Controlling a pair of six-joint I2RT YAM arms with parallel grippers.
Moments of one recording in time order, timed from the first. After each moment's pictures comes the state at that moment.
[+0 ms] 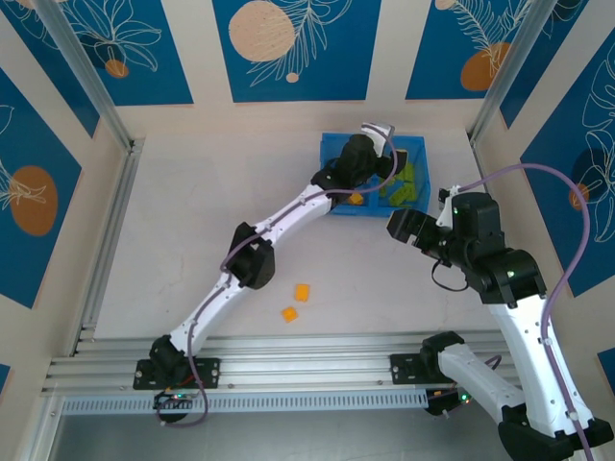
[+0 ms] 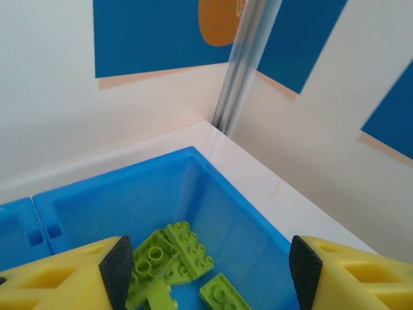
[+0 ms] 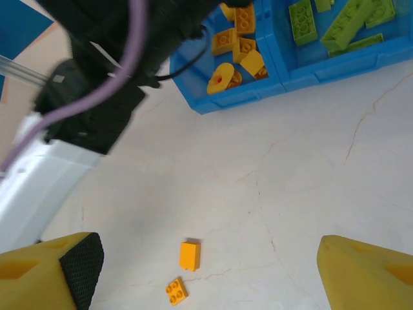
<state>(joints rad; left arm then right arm) -0.80 2.68 2.66 -0.16 0.04 -0.23 0.28 0.81 1.17 -1.05 -0.14 0.65</state>
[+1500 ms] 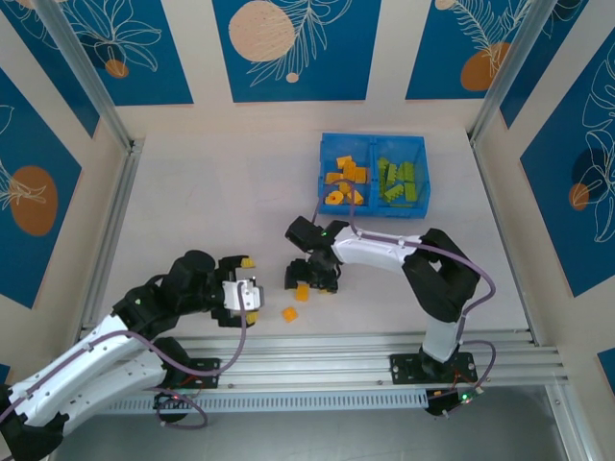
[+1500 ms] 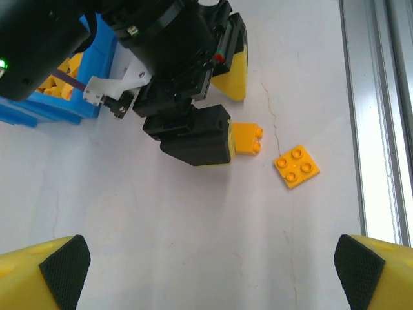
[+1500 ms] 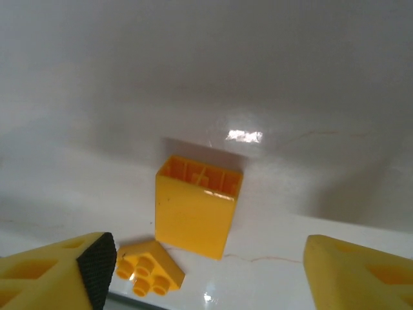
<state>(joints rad) -0.79 0.65 0.65 -0.69 0.19 0.79 0.89 1.83 1.20 -0.79 -0.22 0.90</state>
